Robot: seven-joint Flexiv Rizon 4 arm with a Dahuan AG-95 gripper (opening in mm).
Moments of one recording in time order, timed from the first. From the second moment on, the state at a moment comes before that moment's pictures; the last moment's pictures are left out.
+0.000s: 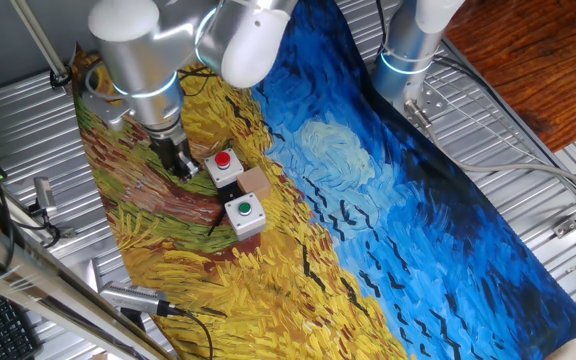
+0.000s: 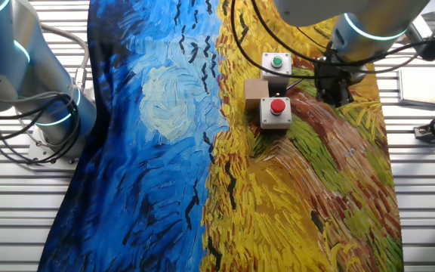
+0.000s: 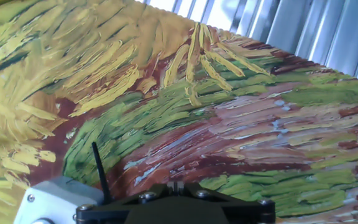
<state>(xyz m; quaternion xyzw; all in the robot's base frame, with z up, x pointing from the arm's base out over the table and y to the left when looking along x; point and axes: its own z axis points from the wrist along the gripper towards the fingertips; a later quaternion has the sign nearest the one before) 0.600 0.037 0.102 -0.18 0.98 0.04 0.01</state>
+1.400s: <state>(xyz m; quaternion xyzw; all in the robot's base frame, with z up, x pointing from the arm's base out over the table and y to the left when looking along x) 0.596 0.137 0.080 -0.18 0.98 0.05 0.01</state>
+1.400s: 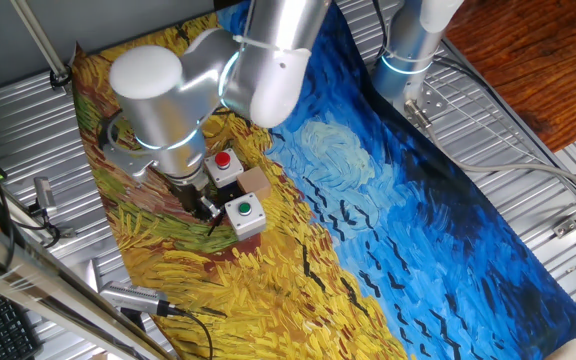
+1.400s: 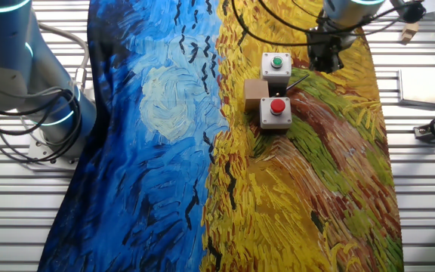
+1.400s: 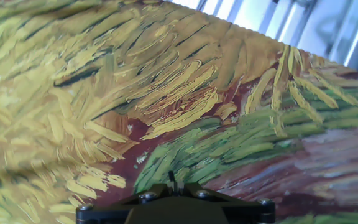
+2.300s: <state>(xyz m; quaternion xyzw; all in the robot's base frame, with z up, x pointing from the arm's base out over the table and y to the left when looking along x) 0.596 0.170 0.054 -0.25 0.97 0.07 0.01</state>
